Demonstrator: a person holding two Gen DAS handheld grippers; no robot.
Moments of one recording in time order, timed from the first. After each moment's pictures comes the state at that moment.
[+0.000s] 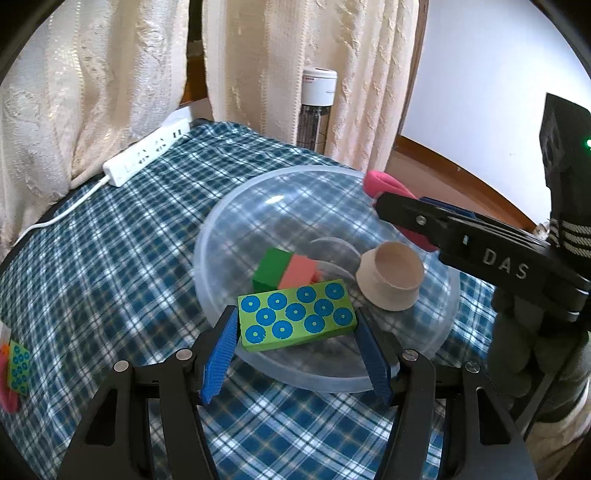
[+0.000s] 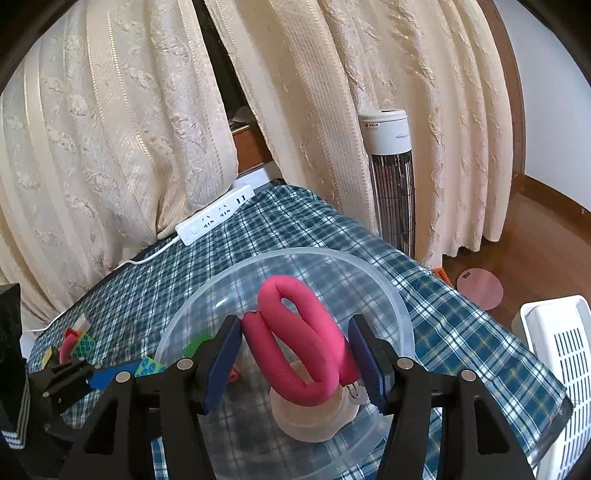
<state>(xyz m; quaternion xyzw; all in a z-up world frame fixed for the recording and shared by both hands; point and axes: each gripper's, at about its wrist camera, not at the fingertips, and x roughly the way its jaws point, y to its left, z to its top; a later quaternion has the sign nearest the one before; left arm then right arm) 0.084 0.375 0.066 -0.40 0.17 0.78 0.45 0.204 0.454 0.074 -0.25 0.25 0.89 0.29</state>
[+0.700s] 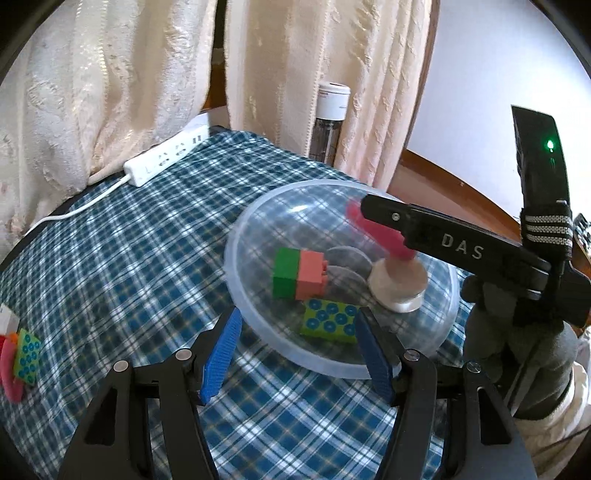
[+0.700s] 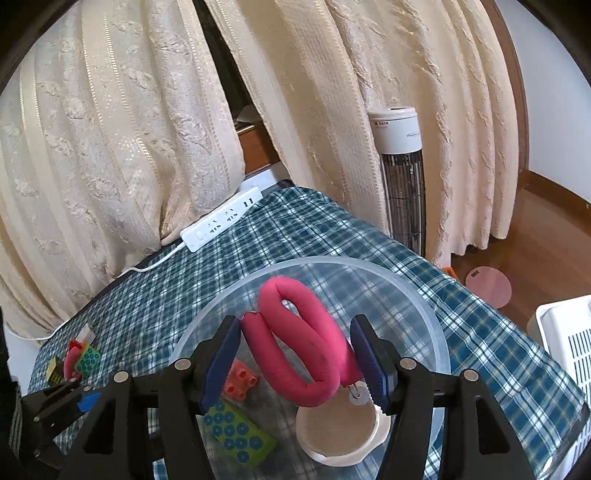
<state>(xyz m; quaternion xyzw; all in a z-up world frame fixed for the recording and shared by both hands) 0.076 0.347 0.080 -0.39 0.14 0.80 0.43 0.183 0.454 0.073 -0.25 0.26 0.89 0.29</state>
